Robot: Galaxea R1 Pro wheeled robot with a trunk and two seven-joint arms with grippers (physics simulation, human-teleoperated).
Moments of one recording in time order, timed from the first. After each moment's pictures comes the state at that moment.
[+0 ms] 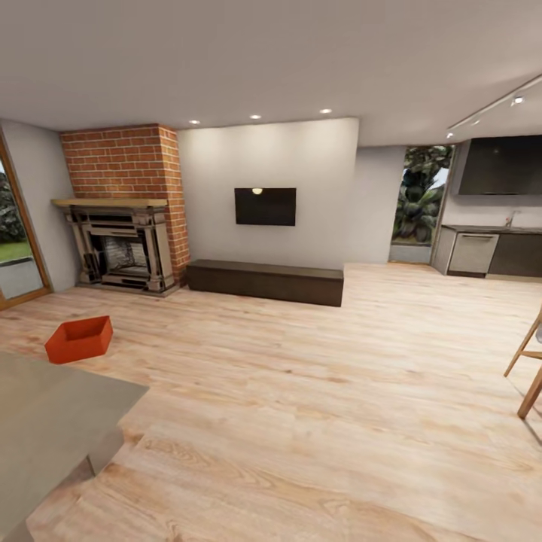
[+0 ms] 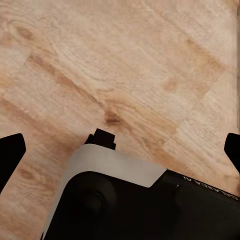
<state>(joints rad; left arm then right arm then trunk) -0.24 0.00 0.11 0.00 0.26 -0.03 0.11 -0.14 0.02 0.29 0.03 -0.19 -0.21 -0.07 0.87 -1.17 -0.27</state>
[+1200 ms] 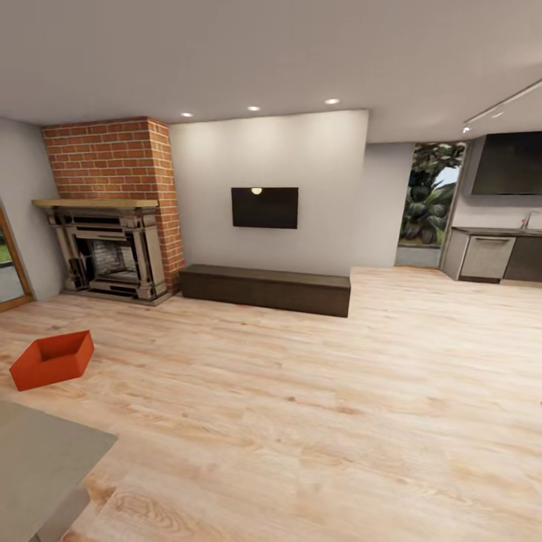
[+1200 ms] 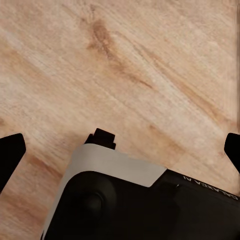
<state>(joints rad) -0.24 0.00 0.11 0.00 0.26 -0.03 0.11 -0.14 0.02 0.29 0.03 -0.20 -0.21 -0.07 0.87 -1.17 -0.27</state>
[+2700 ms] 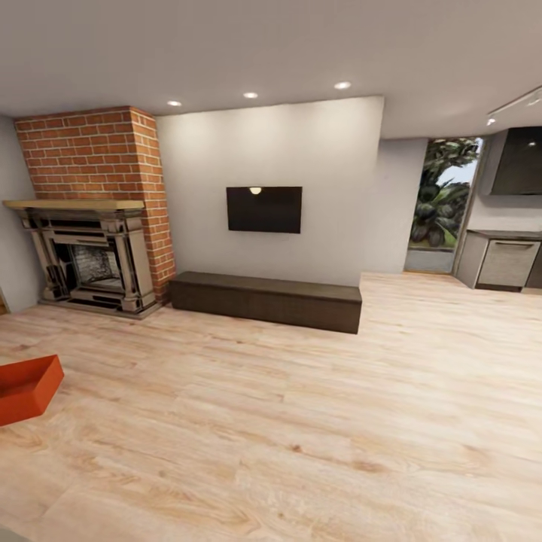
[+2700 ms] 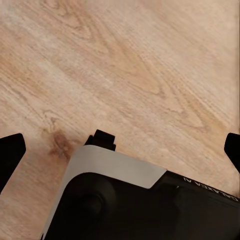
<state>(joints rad) -0.24 0.00 0.11 0.00 0.26 -0.03 0.11 -0.14 0.01 0.30 0.03 -0.19 -0.21 -0.08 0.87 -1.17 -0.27</state>
